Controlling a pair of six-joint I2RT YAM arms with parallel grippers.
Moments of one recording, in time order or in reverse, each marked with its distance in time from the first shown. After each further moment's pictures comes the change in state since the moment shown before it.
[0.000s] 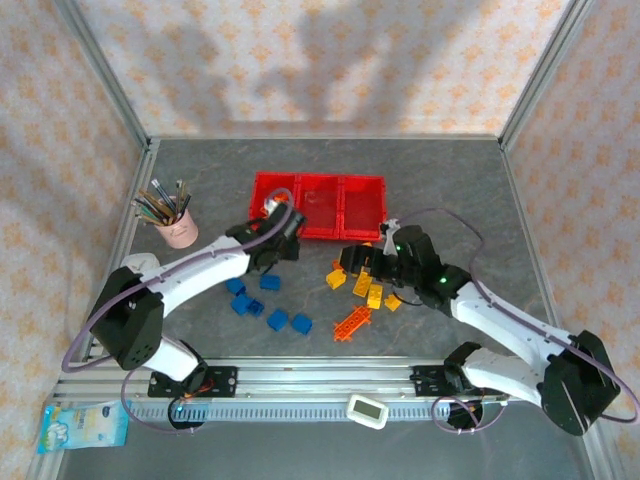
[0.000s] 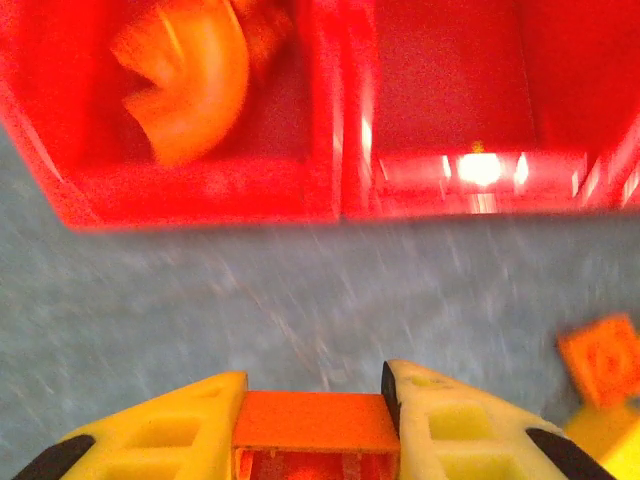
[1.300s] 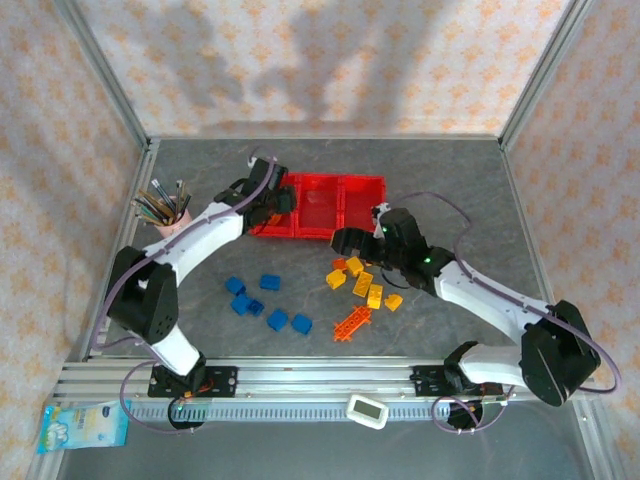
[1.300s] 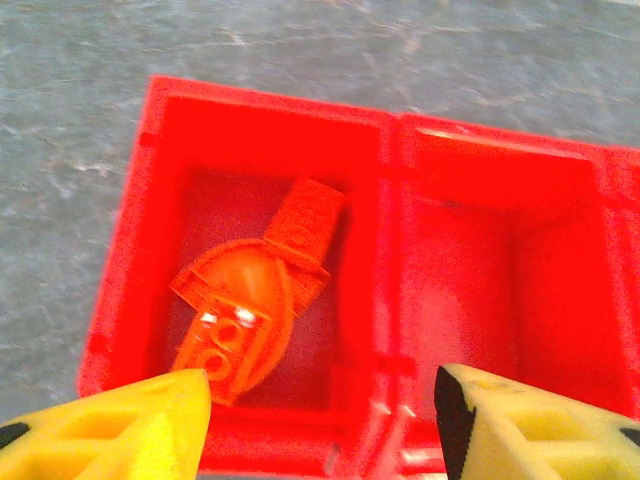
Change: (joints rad) left arm 0.163 0.129 0.184 0.111 0.095 0.051; right arm -0.014 0.161 0.122 0.011 0.071 -0.012
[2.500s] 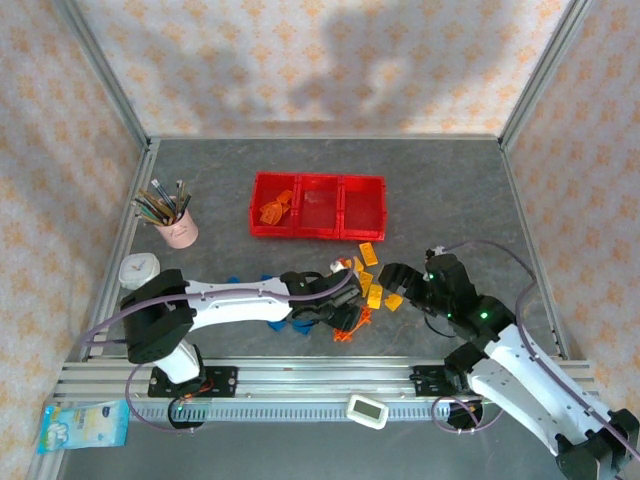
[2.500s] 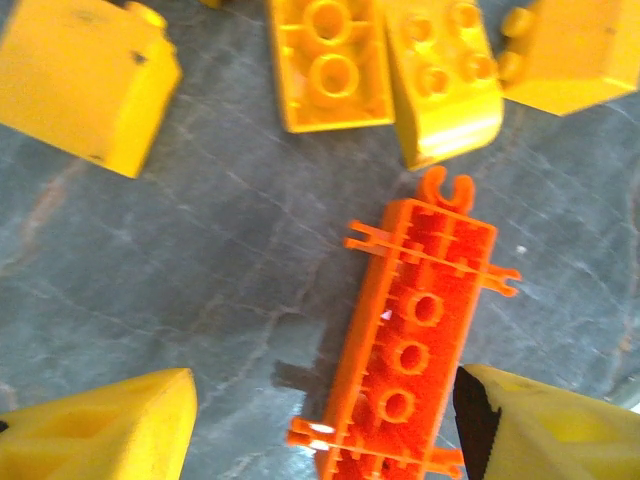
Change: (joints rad) left arm -0.675 -0.002 -0.233 -0.066 0.124 -0.170; right arm -0.056 -0.615 -0.252 -0.467 0.101 0.191
